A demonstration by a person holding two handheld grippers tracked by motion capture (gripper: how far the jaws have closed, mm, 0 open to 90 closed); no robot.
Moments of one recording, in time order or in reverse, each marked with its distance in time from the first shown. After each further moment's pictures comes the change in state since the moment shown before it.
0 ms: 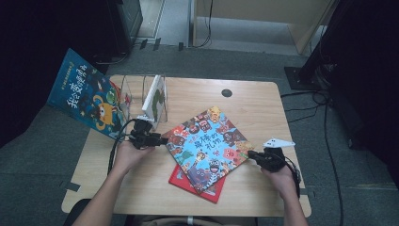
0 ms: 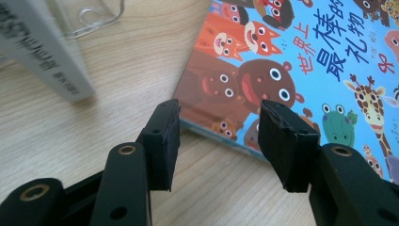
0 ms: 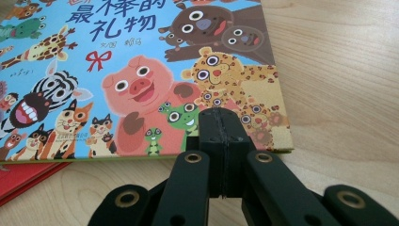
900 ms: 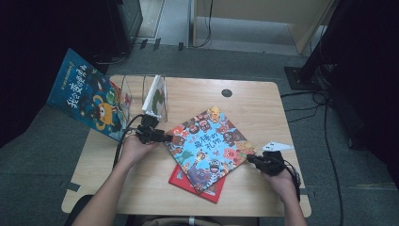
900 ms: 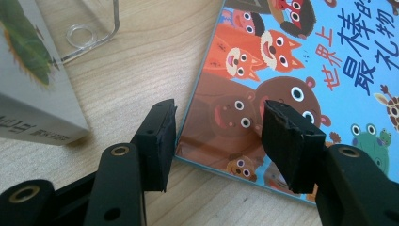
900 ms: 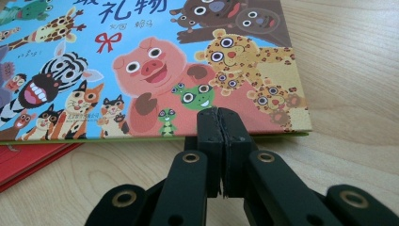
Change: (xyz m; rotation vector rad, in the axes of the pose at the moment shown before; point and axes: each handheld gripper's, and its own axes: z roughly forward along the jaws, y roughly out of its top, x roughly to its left) left arm 0.004 0.018 0.022 0.047 0.019 0.040; right arm 0.007 -0.008 -0.001 0.022 0.004 -0.015
